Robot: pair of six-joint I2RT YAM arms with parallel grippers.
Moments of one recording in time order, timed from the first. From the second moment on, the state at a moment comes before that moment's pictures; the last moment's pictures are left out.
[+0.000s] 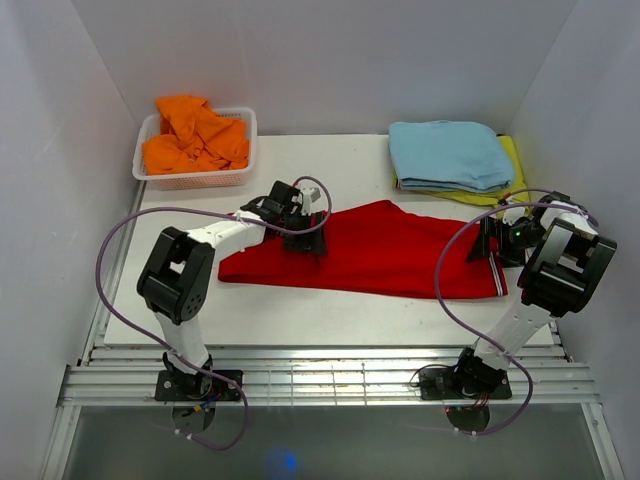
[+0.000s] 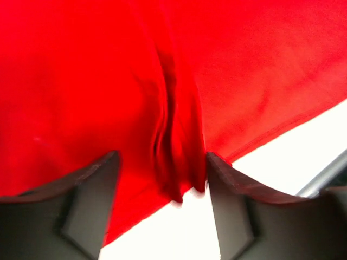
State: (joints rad) left arm -0.53 1.82 1.19 -0.31 0.33 -0.32; right arm -0.50 1.86 1.26 -0.94 -0.56 -0.51
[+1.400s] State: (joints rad) left arm -0.67 1.94 1.36 -0.39 -0.05 -0.38; right arm -0.50 1.83 1.31 -0.94 -0.46 -0.51
